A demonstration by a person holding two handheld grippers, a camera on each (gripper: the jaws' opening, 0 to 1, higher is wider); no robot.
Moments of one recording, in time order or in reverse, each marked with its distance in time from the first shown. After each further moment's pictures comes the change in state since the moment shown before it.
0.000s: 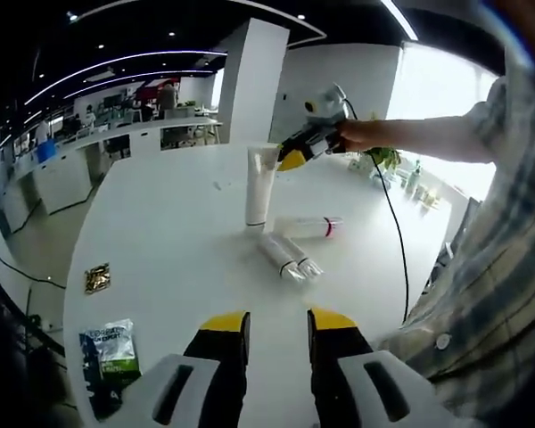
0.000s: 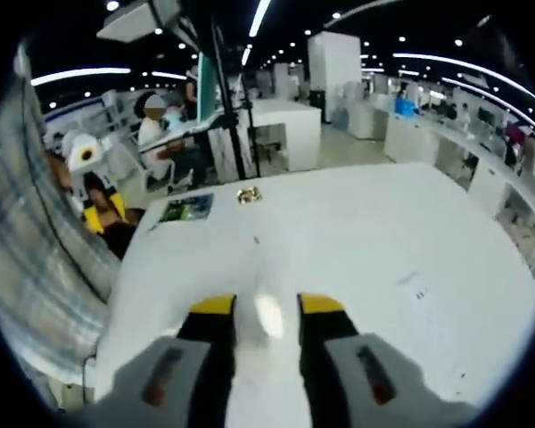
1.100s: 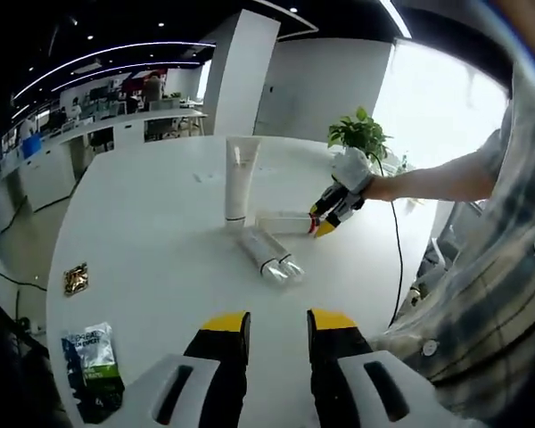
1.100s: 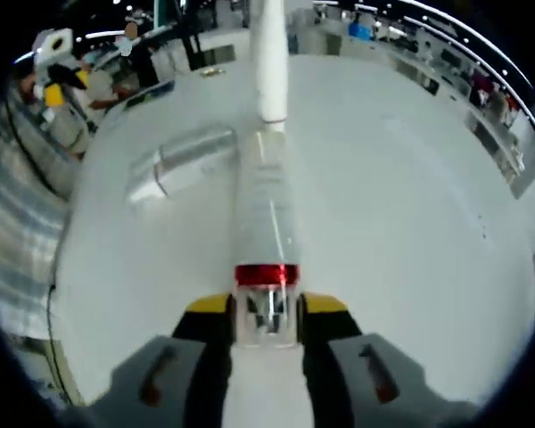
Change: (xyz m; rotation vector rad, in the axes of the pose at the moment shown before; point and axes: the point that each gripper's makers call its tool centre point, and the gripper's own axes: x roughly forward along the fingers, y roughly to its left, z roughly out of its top) left arm 0.012 -0.015 0.000 0.006 0.038 -0.077; right arm -0.018 0.027 -0.197 0.056 0.359 -0.212
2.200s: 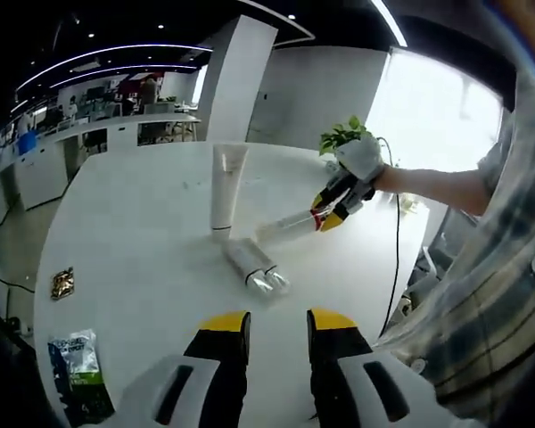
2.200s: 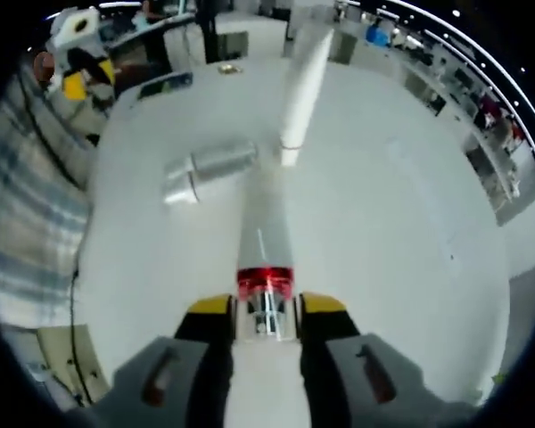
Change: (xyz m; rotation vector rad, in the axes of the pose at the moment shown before) left arm 0.012 -0.017 0.009 -0.011 -0.033 -0.056; right arm -0.062 0.015 0.023 -0.093 0.102 -0.045
